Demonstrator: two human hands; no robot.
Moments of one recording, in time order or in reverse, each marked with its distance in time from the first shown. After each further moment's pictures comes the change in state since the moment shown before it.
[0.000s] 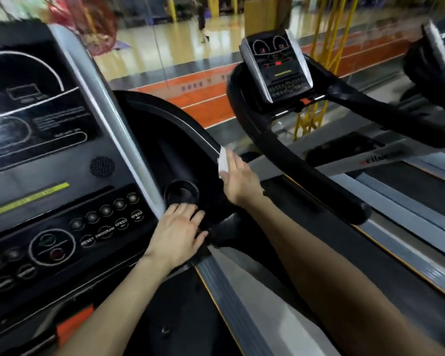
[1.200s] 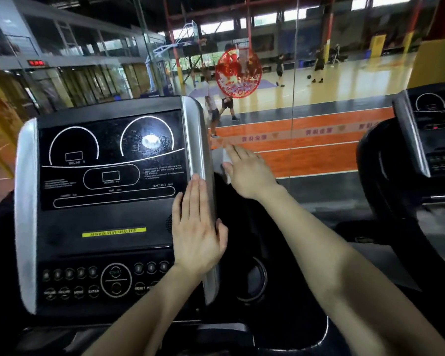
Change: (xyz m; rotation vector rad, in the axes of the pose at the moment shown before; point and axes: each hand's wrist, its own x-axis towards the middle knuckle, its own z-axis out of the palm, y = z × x) left_hand 0.084 -0.096 -0.044 0.247 0.443 -0.777; right_hand 0.238 -0.176 0.011 0.030 -0.069 -0.645
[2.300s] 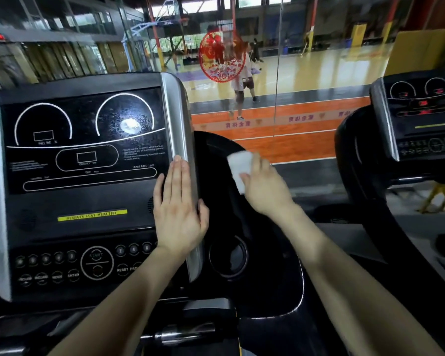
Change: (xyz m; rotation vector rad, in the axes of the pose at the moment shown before) left_hand -0.003 -0.004 0.007 -0.020 0.016 0.001; right_hand -0.104 0.028 -0.007 0.000 -0.010 0.233
